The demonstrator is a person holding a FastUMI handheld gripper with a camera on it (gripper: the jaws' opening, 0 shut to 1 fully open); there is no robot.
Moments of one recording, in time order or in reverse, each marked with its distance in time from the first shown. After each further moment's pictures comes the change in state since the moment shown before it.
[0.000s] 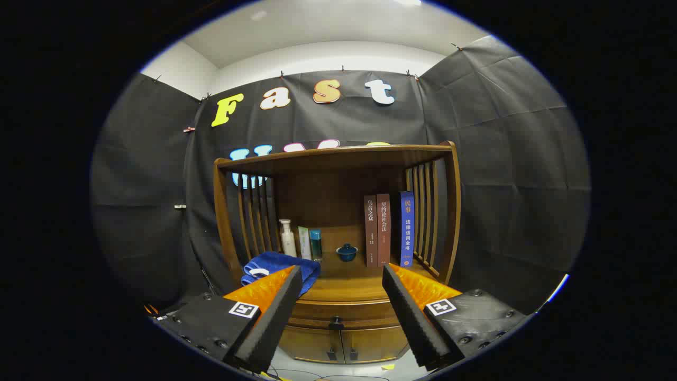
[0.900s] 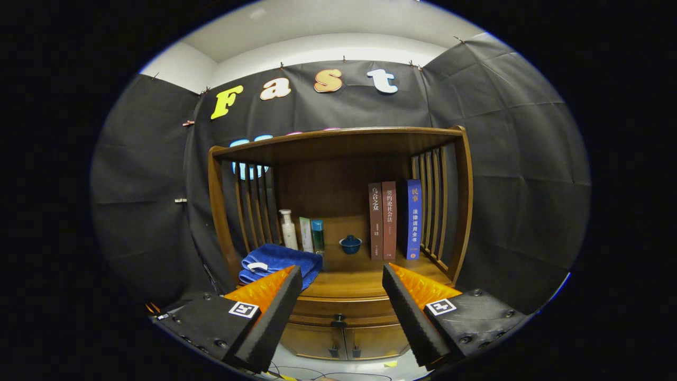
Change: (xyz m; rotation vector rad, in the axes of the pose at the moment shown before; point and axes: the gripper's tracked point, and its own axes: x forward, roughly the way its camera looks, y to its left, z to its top) arm 0.028 0.009 -0.023 -0.008 0.052 0.019
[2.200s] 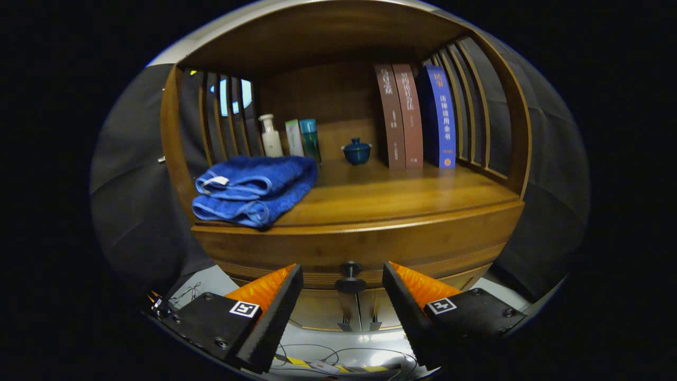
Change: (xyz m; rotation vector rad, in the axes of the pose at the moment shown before) arm 0.105 0.018 -0.226 0.073 0.380 -0.003
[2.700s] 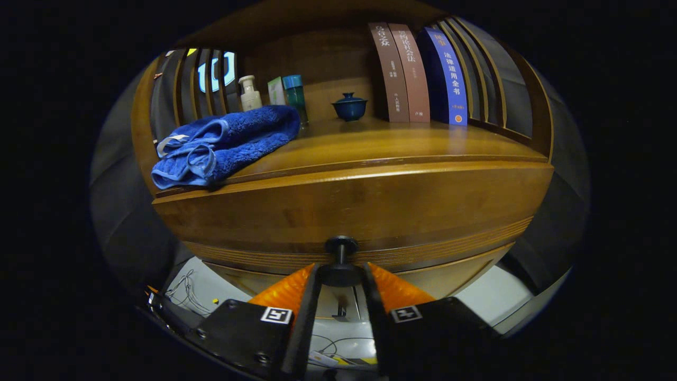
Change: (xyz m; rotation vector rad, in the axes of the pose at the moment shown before) arm 0.051 -0.011 -0.047 0.011 0.121 -0.029
